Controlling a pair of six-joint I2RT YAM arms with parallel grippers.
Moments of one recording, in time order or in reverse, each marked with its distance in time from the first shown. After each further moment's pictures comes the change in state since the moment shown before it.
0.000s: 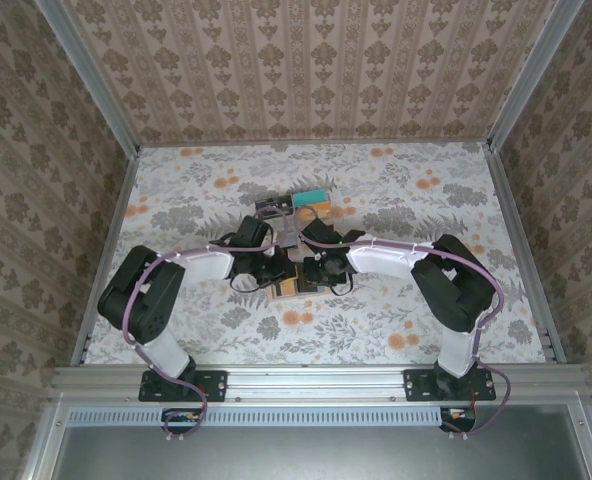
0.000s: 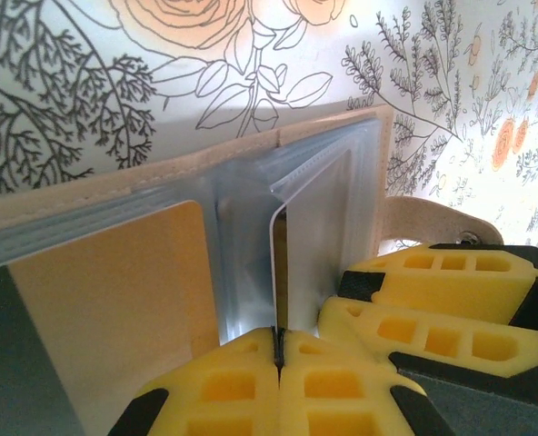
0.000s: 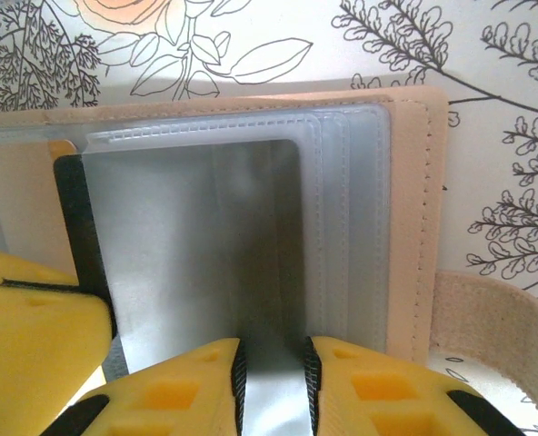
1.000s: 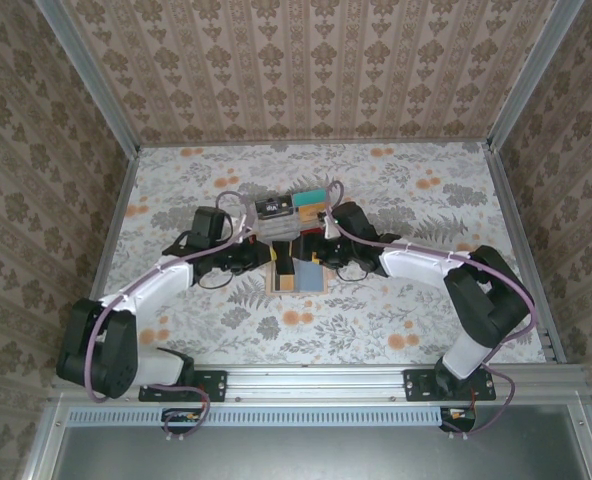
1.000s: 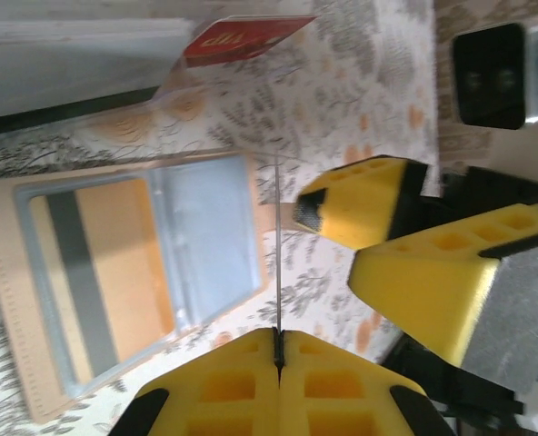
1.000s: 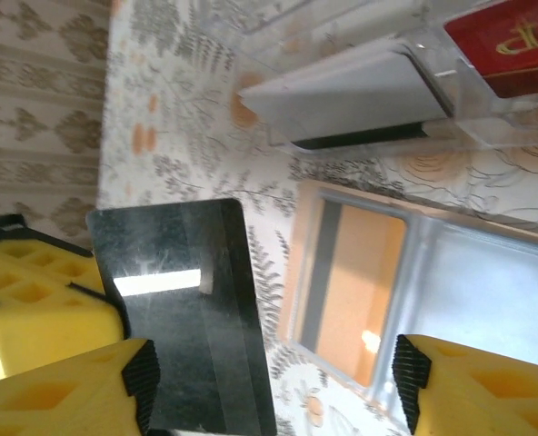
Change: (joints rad) left arm 0.201 -0.359 -0.083 -0.062 0.172 0.145; right arm -0.153 -0.192 -0.217 0.558 -0.394 0.091
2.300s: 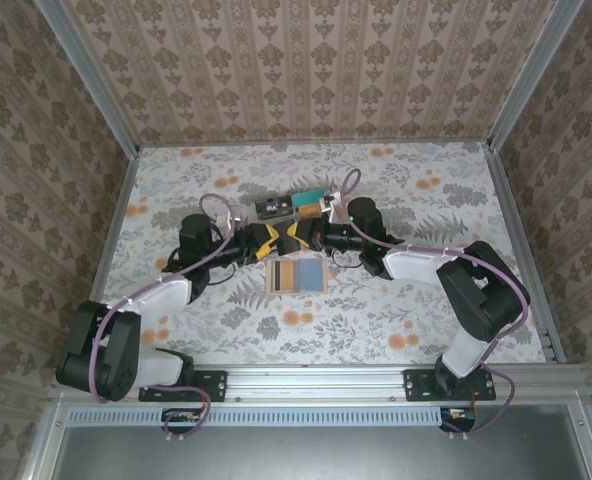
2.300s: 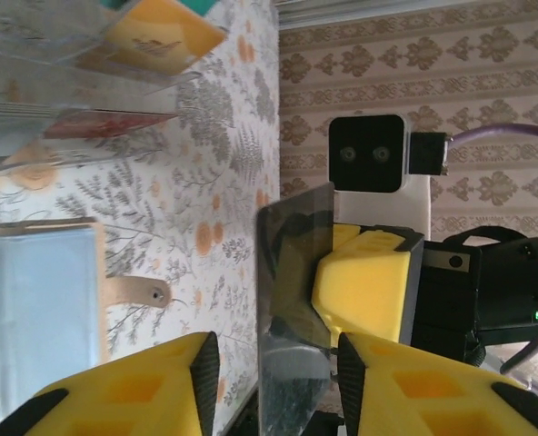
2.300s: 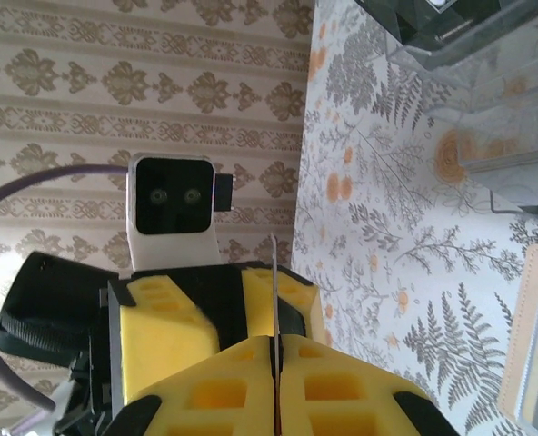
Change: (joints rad) left arm 0.023 -0.007 -0.198 0.691 0.076 -0.573; right arm -0.045 0.035 -0.081 0.563 -0.167 0.424
